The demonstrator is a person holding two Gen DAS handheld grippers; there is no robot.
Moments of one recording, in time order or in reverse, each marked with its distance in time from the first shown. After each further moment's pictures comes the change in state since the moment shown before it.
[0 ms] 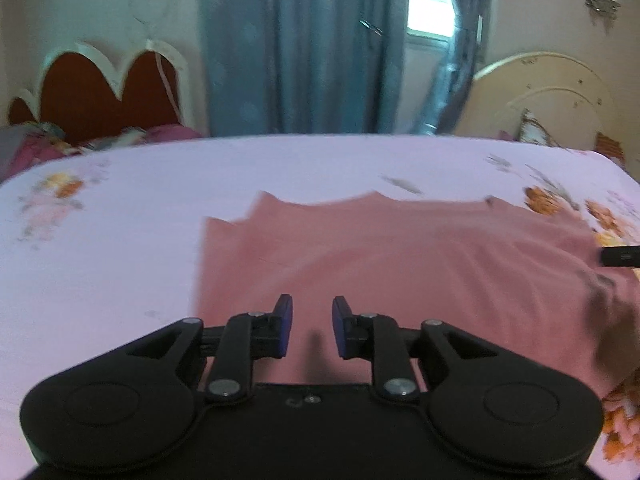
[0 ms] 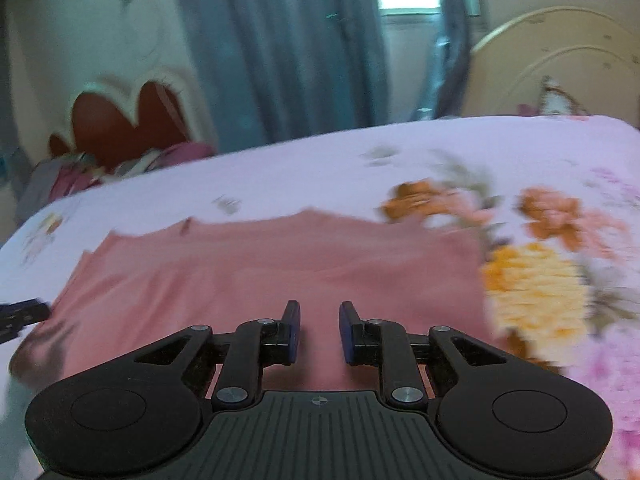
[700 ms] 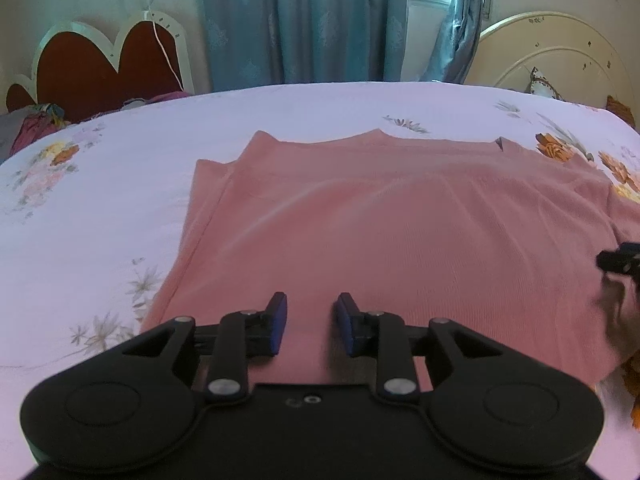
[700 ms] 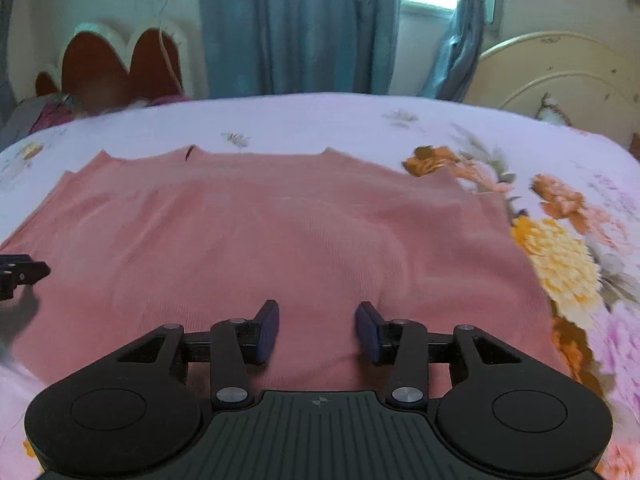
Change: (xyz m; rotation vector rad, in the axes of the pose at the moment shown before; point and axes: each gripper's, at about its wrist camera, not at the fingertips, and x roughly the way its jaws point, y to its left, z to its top) left arm 0.017 -0.004 -0.025 0.030 0.106 0.051; right arm 0.005 0.025 -0.052 -0.070 -0.020 -0.176
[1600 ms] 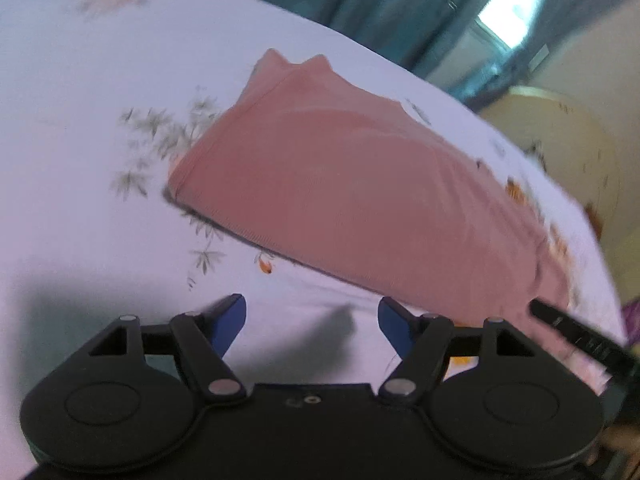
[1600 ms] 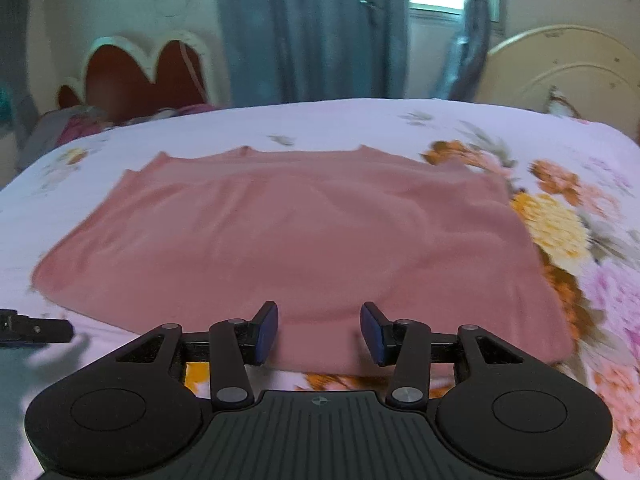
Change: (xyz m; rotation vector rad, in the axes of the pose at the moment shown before) left arm -0.054 0.053 -0.067 -0.499 0.144 -0.233; right arm -0.055 0.037 -0.019 -0.018 0.050 0.128
